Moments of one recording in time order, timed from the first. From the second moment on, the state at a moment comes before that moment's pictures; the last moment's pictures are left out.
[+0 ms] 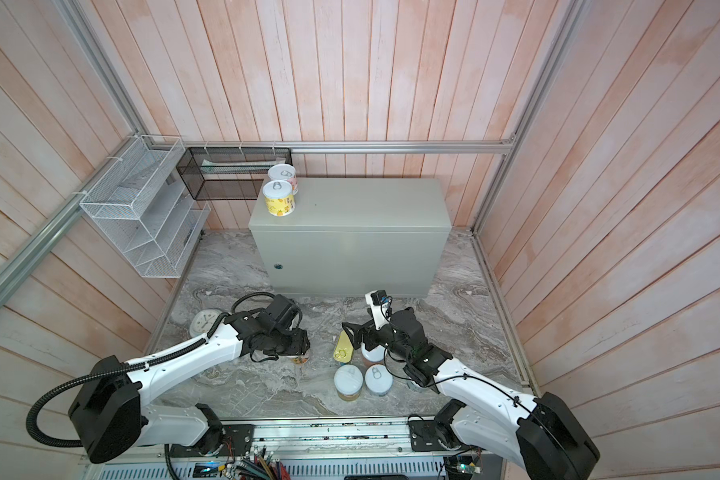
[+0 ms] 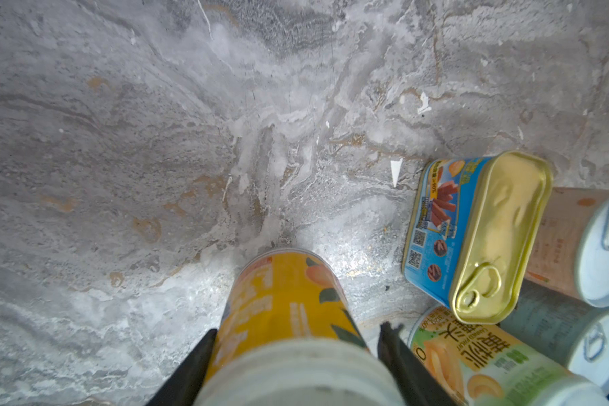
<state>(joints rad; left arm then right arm) -0.72 1.36 0.87 -0.69 0.05 -0.64 0.73 1.04 0.41 0.30 -0.14 0.31</state>
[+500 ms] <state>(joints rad) -0.71 1.39 1.05 -0.74 0.12 -0.58 0.93 1.08 0.41 0.45 -0.10 0.26</state>
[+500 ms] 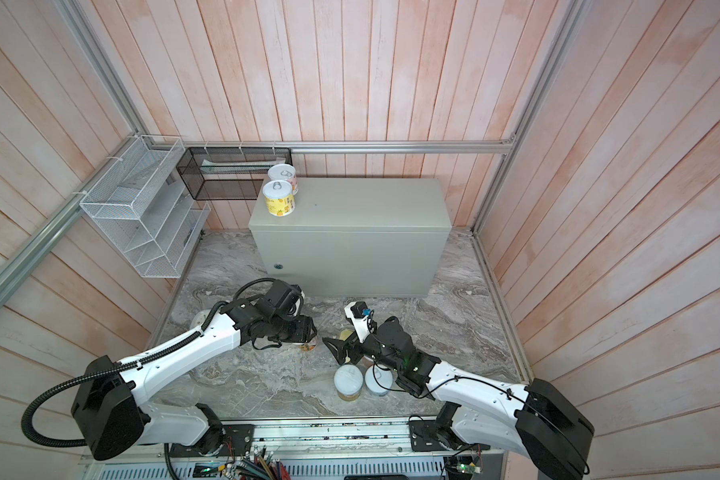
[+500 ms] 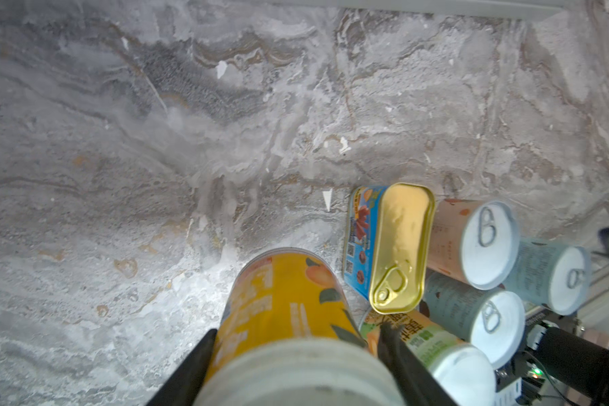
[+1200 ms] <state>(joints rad) -0.72 1.45 1.22 -0.80 0.23 -0.53 1.00 1.18 0.41 0.49 -0.05 0.15</state>
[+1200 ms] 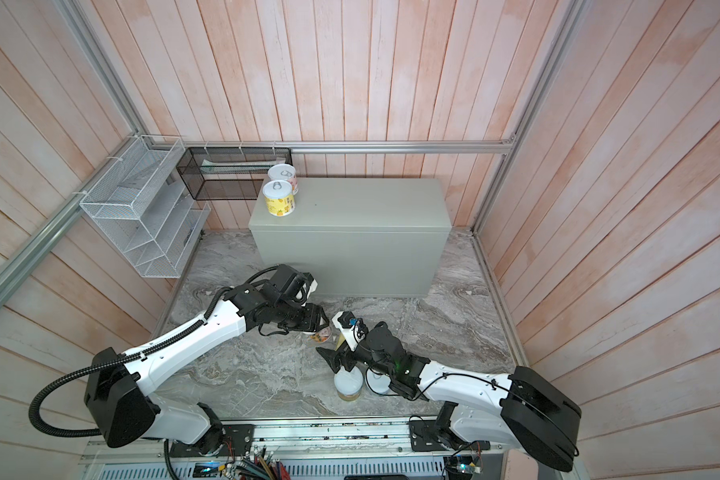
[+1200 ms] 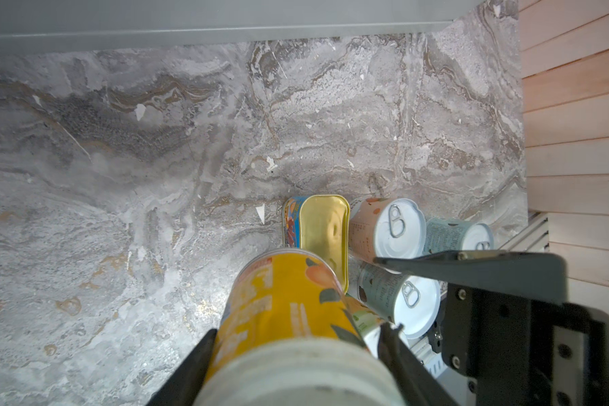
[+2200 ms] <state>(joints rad) -0.74 1.44 1.22 -0.82 0.27 -0.52 1.02 1.32 0.51 0.55 -0.03 0.12</state>
